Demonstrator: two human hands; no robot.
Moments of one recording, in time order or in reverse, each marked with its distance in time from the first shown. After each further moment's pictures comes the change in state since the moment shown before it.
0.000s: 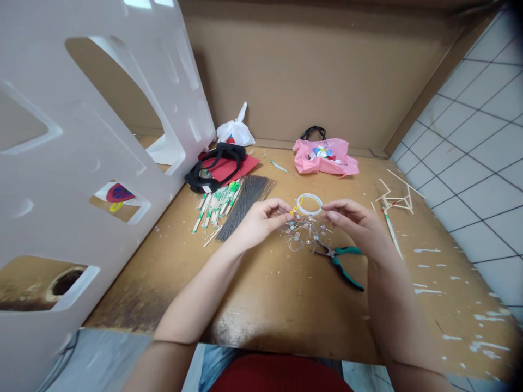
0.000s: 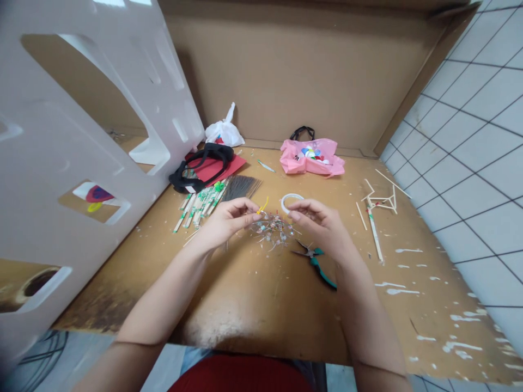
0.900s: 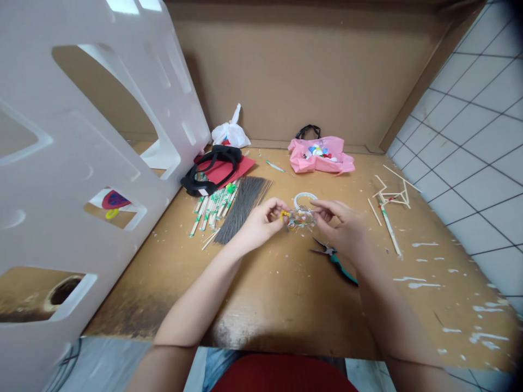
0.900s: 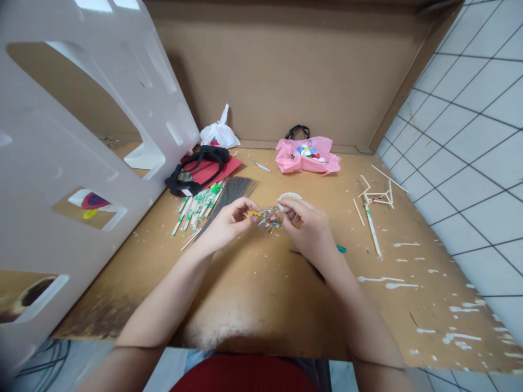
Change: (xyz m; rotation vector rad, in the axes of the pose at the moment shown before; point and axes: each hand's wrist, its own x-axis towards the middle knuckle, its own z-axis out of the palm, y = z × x) left_hand 0.002 -0.014 0.002 0.221 0.001 0.056; right_hand -0.001 0.018 0.019 -0.433 0.215 -0.340
